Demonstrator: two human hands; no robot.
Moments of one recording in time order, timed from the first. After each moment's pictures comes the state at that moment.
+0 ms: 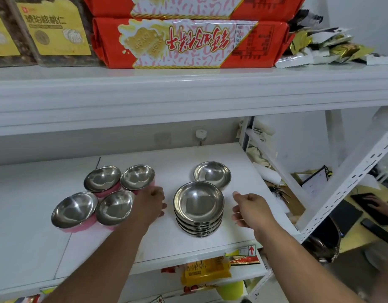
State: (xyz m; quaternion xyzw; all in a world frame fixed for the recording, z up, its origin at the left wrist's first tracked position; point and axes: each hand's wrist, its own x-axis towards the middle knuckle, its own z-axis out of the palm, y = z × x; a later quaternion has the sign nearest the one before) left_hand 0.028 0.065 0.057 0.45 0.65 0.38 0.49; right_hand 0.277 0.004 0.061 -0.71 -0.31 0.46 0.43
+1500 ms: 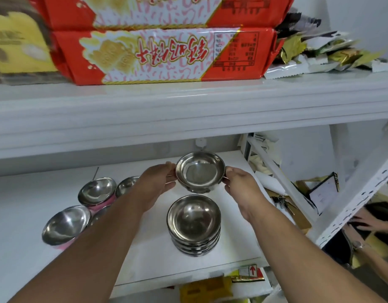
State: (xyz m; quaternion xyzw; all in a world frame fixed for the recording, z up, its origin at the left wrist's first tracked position) left_hand 0.064 0.135 0.103 0.44 0.52 0.42 0.60; right_hand 0.279 0.079 0.099 -0.64 -0.38 0.46 0.48
